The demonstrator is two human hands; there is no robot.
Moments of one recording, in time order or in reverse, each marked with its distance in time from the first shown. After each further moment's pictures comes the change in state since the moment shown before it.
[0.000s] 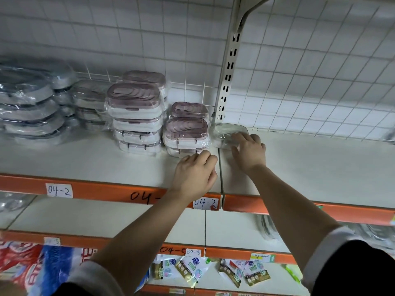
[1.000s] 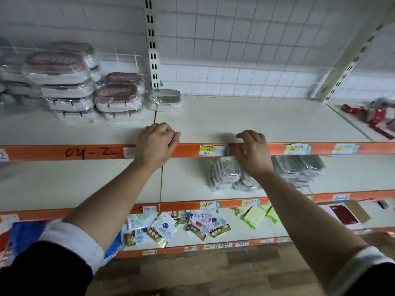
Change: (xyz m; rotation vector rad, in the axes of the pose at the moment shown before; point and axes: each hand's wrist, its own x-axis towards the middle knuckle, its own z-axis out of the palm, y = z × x) left_hand -0.008 0.120 -0.021 -0.015 -0.035 -0.020; right_hand -0.189 0.168 -0.098 0.144 0.181 -0.030
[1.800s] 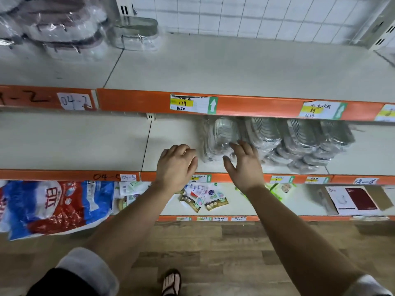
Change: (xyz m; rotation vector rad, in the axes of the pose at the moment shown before) left_hand -0.108 0.121 0.157 -0.103 -0.293 -0.144; right_hand -0.092 0.103 0.106 0.094 -0.287 0.129
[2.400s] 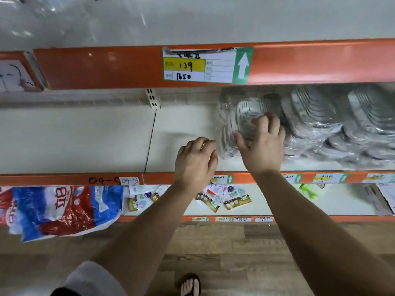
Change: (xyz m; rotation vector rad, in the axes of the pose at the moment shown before) left_hand 0.021 -0.027 0.100 -0.067 -0.032 -0.092; right_hand 0.074 0.022 0.094 -0.052 0.226 0.164
